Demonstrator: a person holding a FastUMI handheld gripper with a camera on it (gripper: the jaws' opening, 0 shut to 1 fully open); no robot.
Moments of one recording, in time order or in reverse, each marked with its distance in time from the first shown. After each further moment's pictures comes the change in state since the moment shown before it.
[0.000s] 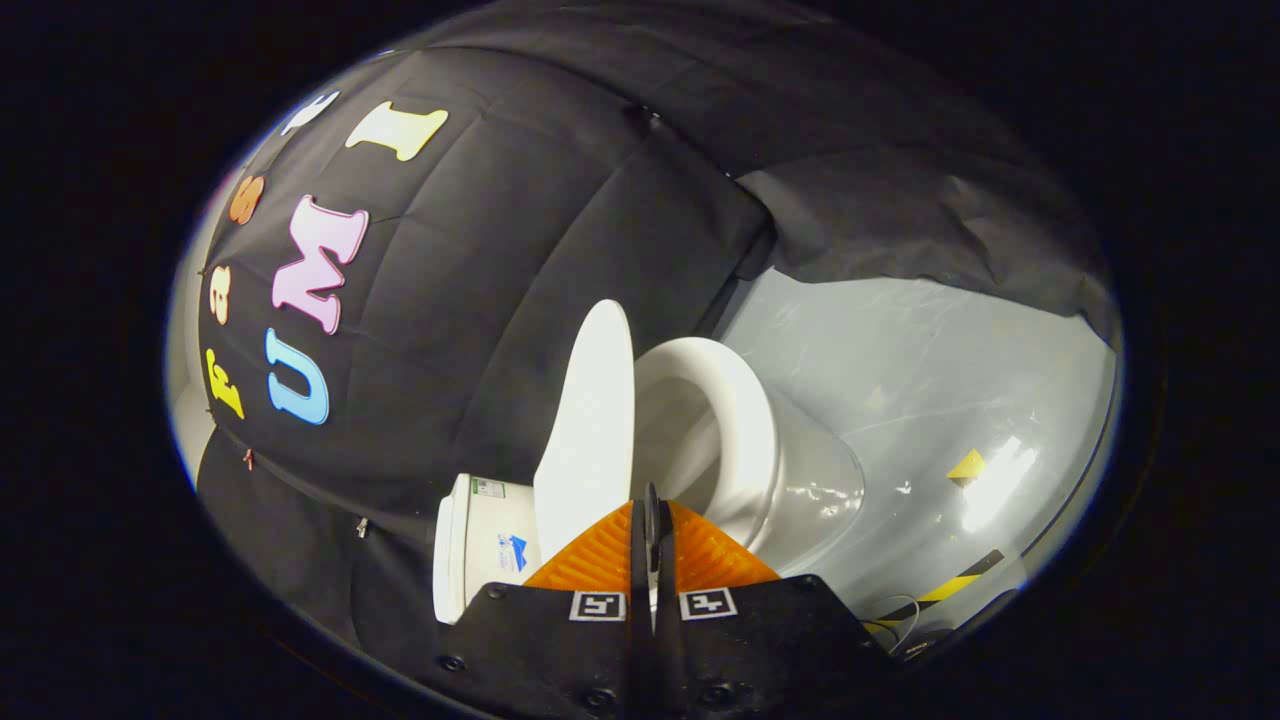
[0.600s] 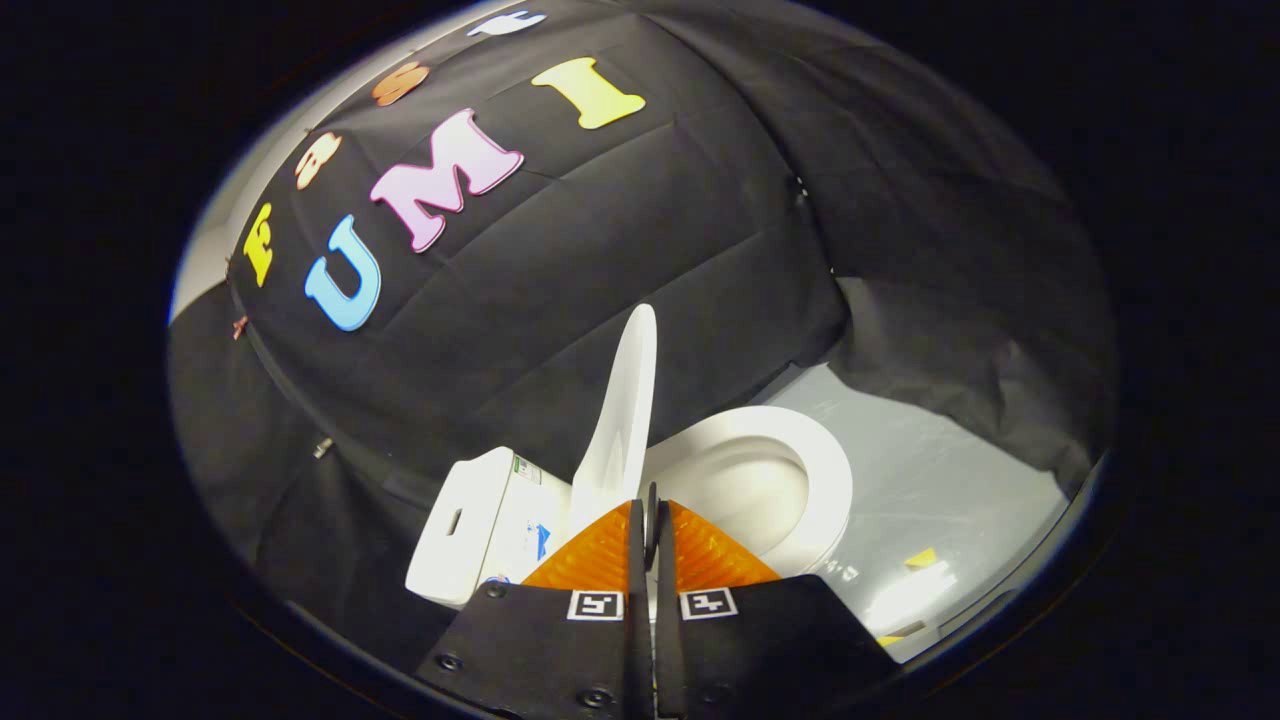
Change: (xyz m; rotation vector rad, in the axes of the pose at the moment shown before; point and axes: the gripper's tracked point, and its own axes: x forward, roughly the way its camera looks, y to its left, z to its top) arm -0.036 0.150 -0.016 -0.415 -0.118 -0.055
